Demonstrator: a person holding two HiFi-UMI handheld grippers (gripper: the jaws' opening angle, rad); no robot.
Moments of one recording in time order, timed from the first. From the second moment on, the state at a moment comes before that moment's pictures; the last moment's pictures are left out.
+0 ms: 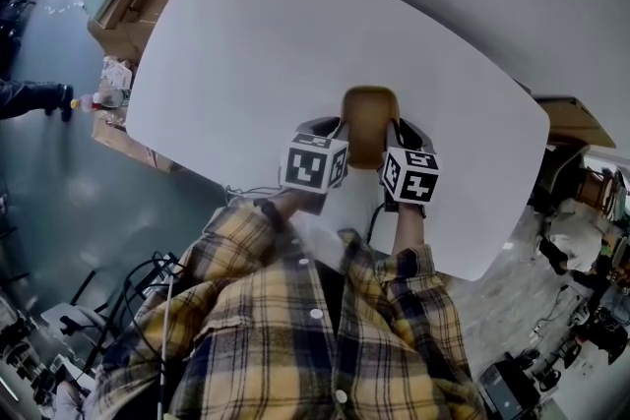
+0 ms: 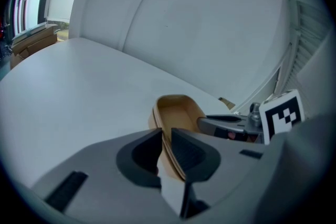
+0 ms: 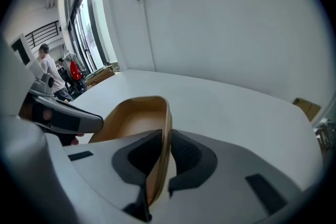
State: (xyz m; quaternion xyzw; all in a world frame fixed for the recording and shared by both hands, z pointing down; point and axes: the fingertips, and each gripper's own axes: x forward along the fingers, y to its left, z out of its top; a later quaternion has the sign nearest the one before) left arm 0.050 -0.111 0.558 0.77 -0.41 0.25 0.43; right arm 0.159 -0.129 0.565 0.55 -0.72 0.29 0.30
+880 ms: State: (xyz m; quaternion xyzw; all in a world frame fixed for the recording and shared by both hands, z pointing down) left arm 0.052 -0.119 0.576 0.78 -0.39 0.22 0.44; right arm 0.165 -0.125 0.593 0.57 -0.71 0.28 0.30
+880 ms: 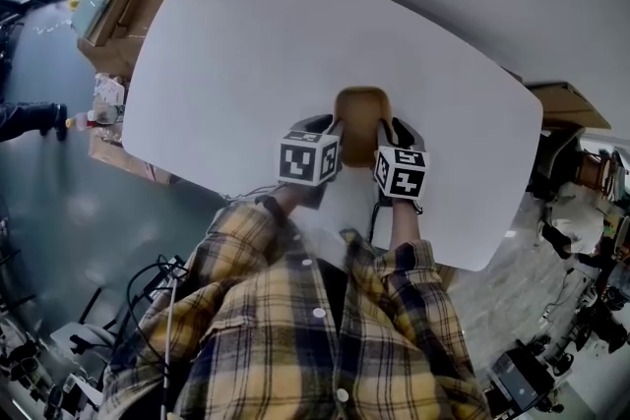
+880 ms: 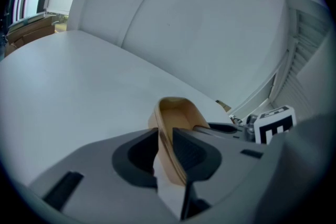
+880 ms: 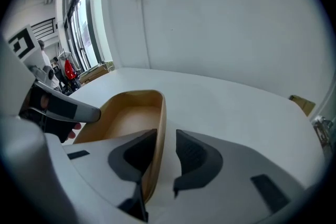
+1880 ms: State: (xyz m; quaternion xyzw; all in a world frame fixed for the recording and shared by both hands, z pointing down) left arm 0.021 -0.166 0.380 0.91 -0.35 0.03 0.20; right arm 0.095 -0.149 0.359 0.55 -0.81 0.15 0.10
